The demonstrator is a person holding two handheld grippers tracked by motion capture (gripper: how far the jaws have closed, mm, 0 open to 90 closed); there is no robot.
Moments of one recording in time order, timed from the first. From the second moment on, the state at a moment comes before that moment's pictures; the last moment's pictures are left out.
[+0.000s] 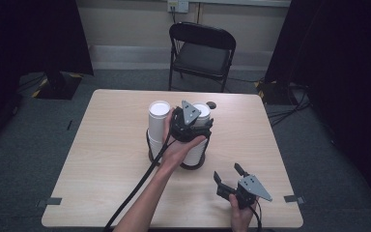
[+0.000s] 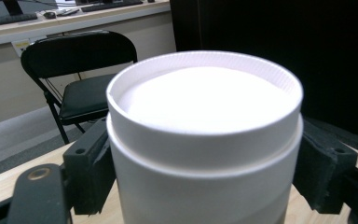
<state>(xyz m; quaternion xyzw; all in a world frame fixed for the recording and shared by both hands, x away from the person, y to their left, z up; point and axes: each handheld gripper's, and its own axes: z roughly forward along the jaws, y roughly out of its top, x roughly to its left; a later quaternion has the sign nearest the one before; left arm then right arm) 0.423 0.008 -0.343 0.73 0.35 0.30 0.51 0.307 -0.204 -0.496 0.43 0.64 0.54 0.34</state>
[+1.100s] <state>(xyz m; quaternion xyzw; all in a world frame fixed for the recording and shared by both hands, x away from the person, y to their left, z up) 0.426 0.014 -0.335 0.71 0.35 0.27 0.55 0.308 -0.204 -0.496 0.43 0.64 0.54 0.34</state>
